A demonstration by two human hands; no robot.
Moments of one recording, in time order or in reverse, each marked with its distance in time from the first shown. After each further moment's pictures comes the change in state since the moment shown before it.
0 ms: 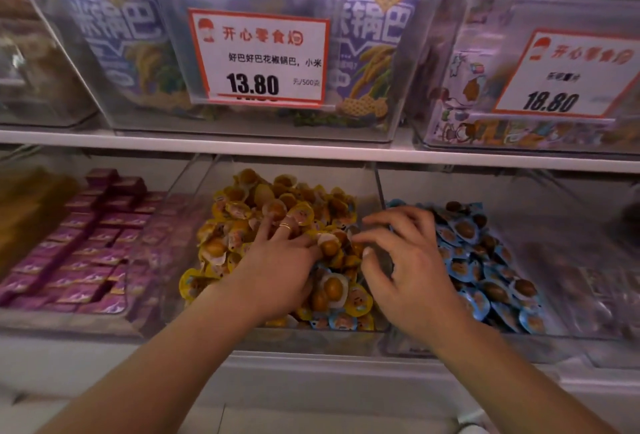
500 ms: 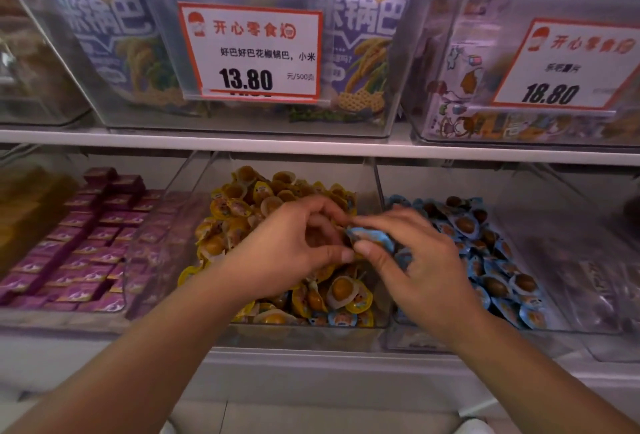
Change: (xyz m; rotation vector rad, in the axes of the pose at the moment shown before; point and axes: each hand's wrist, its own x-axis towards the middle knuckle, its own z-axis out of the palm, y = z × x) left_hand -0.002 0.012 -0.048 -1.049 0.189 -0.042; right_hand 0.001 0.000 -0.014 0.274 0.032 -0.033
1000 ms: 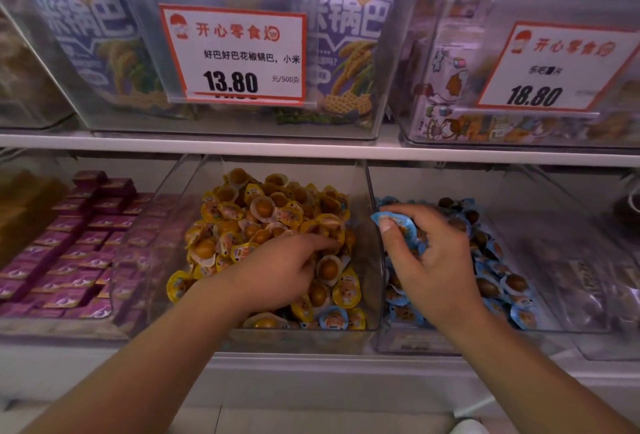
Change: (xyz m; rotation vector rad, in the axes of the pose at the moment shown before) left_hand 0.007 -0.037 0.015 0.468 -0.225 -0.033; right_hand -0.002 0.023 -0.004 0.071 0.199 0.143
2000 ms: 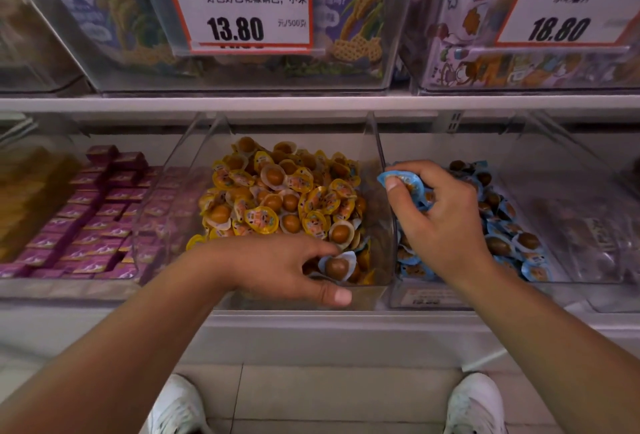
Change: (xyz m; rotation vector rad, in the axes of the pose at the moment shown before) left_hand -0.034 0.013 -0.020 -0.270 -0.491 0.116; right_hand 0.003 -0.010 0.004 0.057 -0.004 -0.033
